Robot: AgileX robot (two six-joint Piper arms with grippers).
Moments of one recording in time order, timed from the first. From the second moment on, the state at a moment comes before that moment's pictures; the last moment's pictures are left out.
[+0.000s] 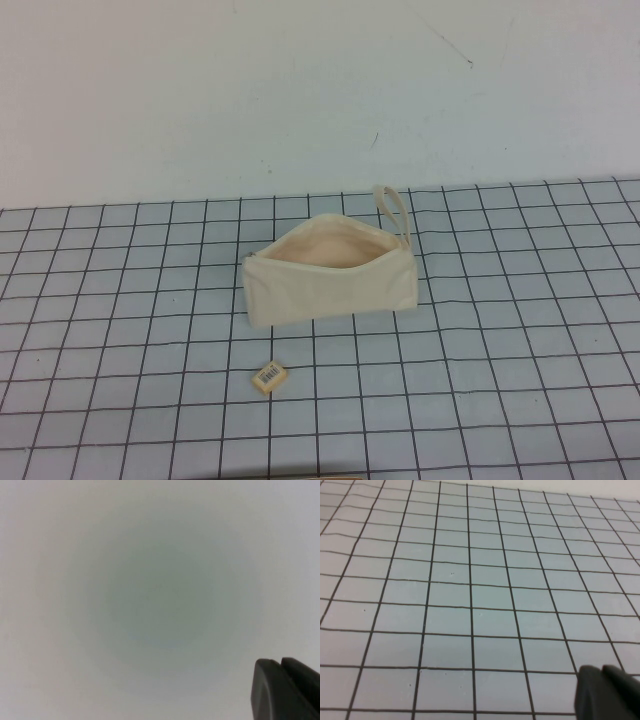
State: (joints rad) right arm -0.04 -0.01 0.02 -0.05 0.43 -0.08; left arm -0.01 -0.02 0.03 -0.06 -0.48 -0.02
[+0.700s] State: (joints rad) right arm -0.04 -0.01 0.02 -0.05 0.43 -0.08; left arm -0.01 0.35 -0.61 0.04 0.55 -0.13
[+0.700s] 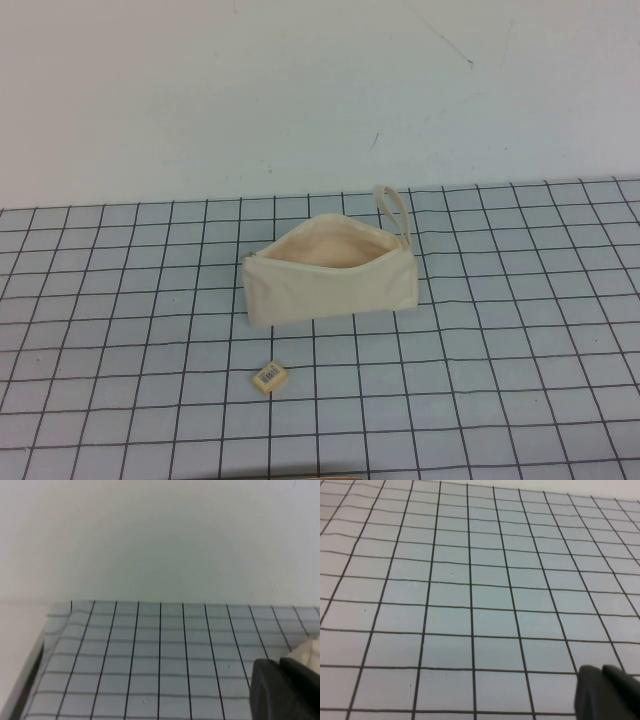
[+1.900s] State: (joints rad) right arm -0.04 -0.01 0.02 -0.05 0.43 -0.08; left arm -0.41 1.88 -1.14 -0.36 0.50 0.52
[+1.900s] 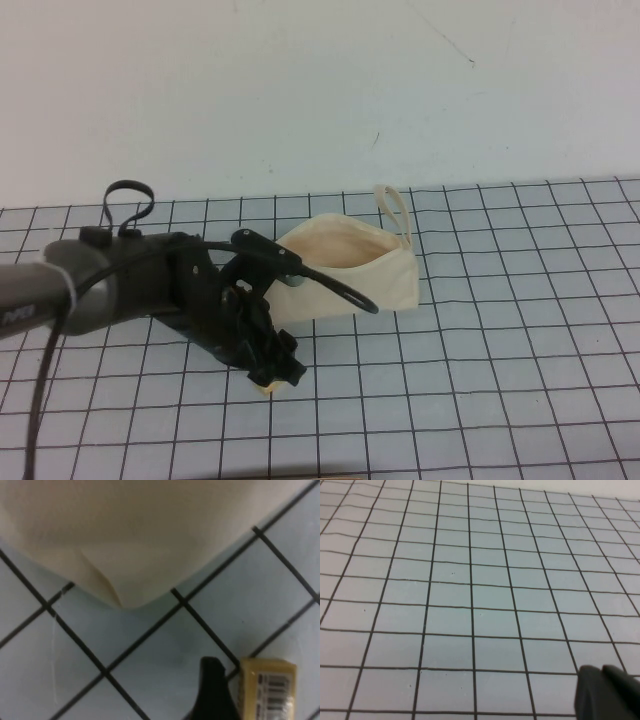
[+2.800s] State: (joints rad) right arm -0.04 -0.01 0.02 -0.05 0.43 -0.08; left arm -0.41 1.94 -1.62 -0.41 1.02 0.50
